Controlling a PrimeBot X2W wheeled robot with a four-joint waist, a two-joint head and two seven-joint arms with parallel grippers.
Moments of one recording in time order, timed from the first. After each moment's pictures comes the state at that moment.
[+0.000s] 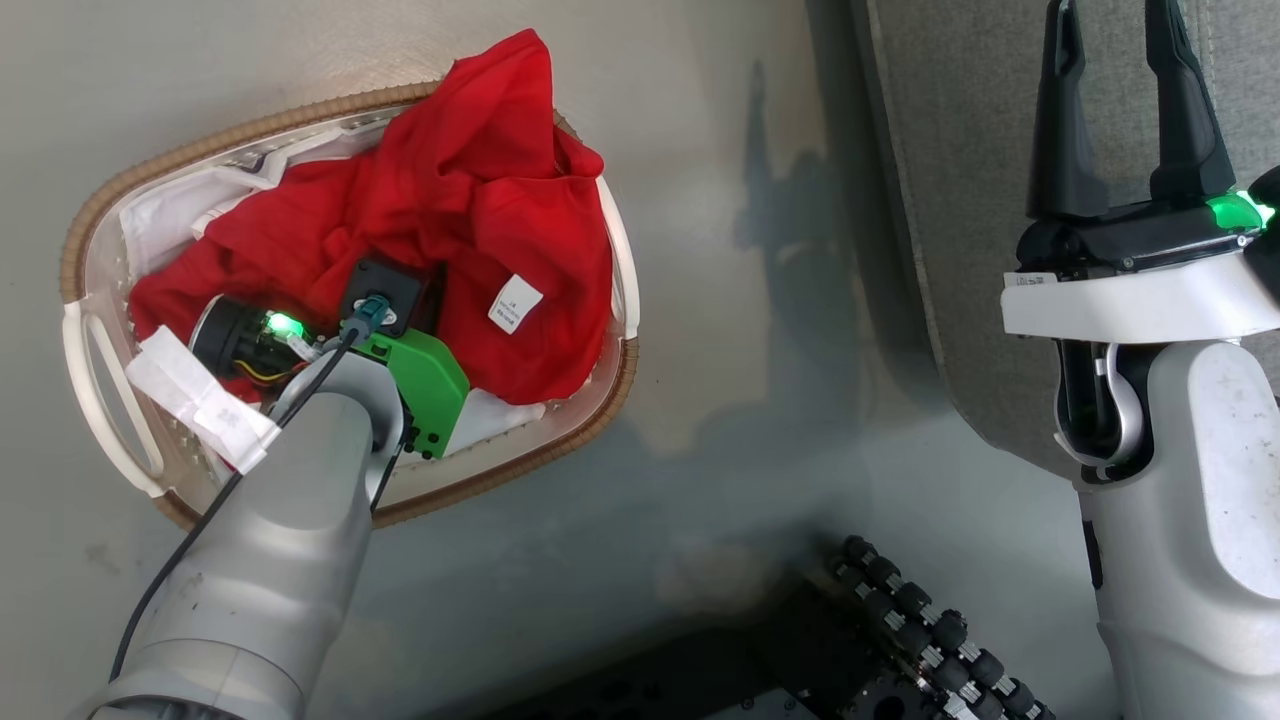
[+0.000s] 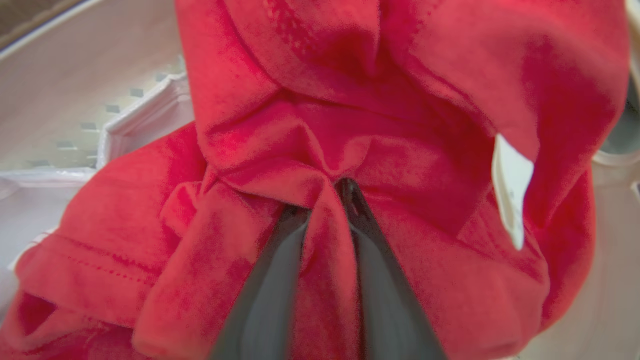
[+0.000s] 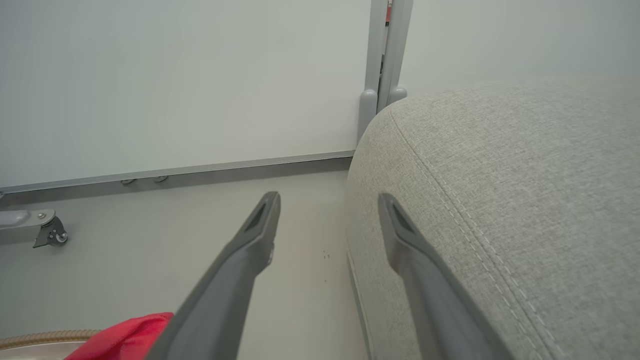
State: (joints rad) left arm -0.87 0.10 -0.49 1.14 -0.12 -0.12 -0.24; right arm -0.54 -0.05 0.01 0.00 0.28 0.13 -0.26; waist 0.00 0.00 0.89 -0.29
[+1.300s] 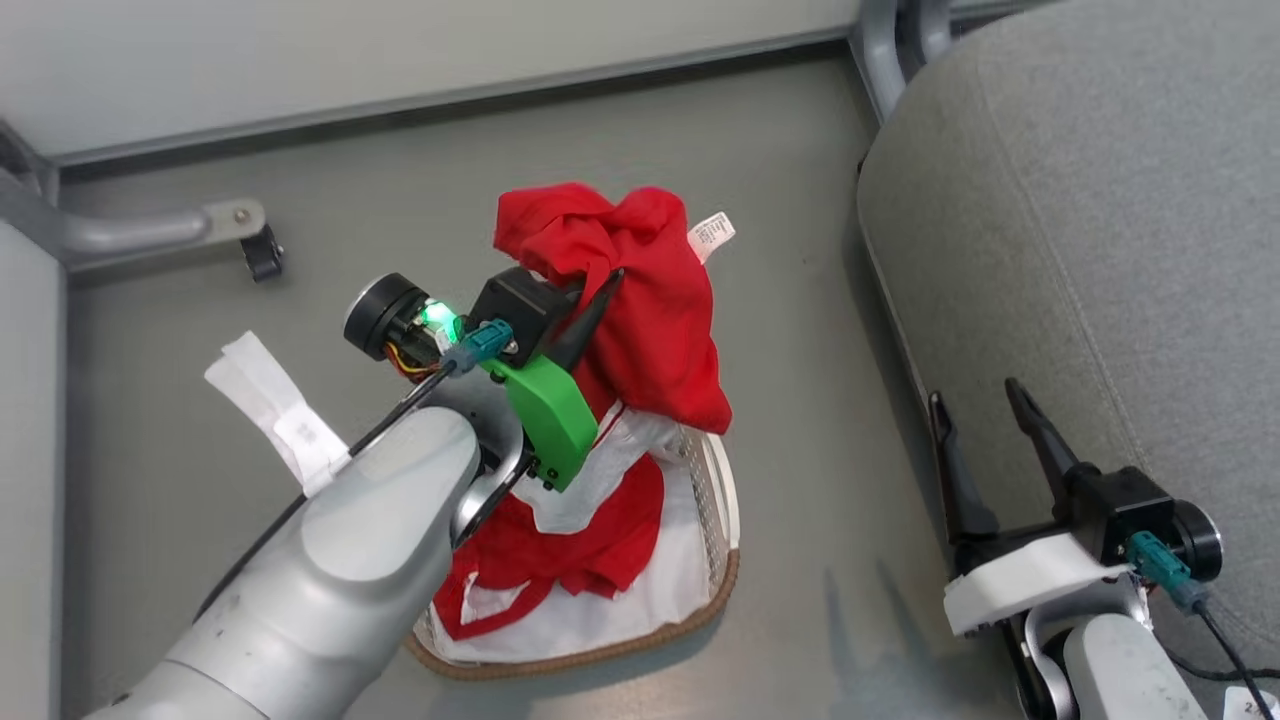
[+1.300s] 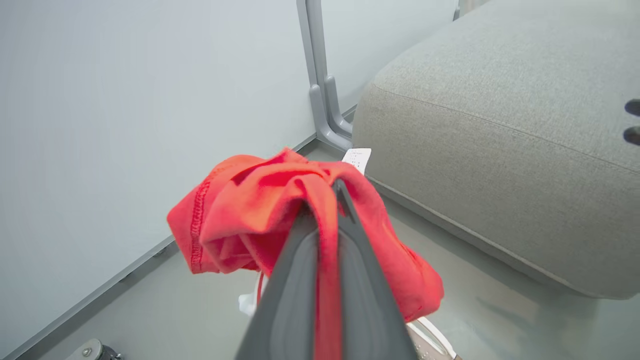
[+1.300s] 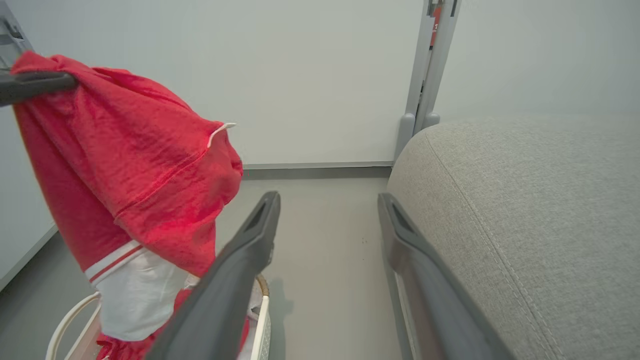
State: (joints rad) left arm -0.79 0.19 -0.88 0.63 -0.48 -0.13 -0.17; right arm -0.14 -0.05 0.05 0.18 0.11 0.13 -0.26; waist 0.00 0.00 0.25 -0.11
